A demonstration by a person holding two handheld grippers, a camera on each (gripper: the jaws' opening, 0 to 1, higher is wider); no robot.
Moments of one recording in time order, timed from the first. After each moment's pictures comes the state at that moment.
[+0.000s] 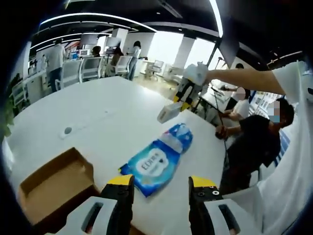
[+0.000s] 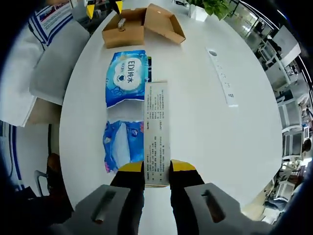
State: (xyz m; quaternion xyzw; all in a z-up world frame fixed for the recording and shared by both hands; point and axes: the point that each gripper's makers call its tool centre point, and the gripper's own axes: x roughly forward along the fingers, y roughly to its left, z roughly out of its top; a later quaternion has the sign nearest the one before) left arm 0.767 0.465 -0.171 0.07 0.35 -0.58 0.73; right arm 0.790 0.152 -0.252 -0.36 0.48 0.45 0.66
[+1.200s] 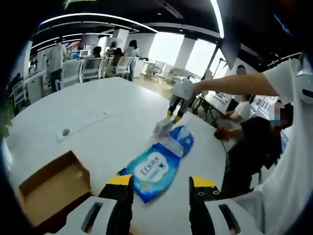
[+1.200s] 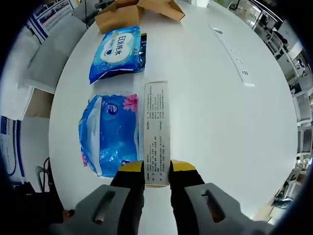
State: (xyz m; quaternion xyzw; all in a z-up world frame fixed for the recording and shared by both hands) left arm 0.769 0.449 -0.174 0.07 0.35 -0.58 0.73; right arm 0.797 0.129 -0.317 -0.33 0.51 0.47 0.64
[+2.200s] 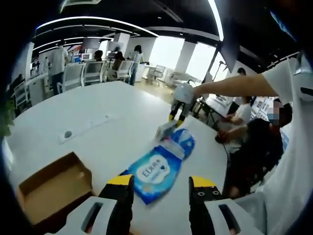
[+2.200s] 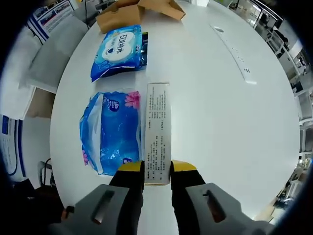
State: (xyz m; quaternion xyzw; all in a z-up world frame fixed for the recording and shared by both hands) left arm 0.768 0.452 -0.172 0.06 0.33 -0.58 0.74; right arm 0.789 0.127 -0.317 -0.33 0.51 0.47 0.64
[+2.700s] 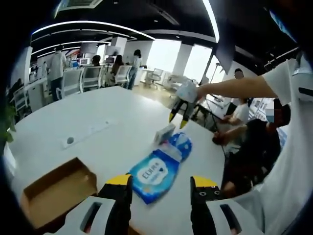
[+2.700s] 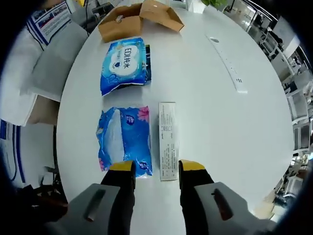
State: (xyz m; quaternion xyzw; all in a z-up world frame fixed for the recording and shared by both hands) left arm 0.766 0.470 -0.146 0.06 0.31 -0.59 0.75; right arm 0.780 0.146 -0.267 -0.33 0.49 0.46 0.67
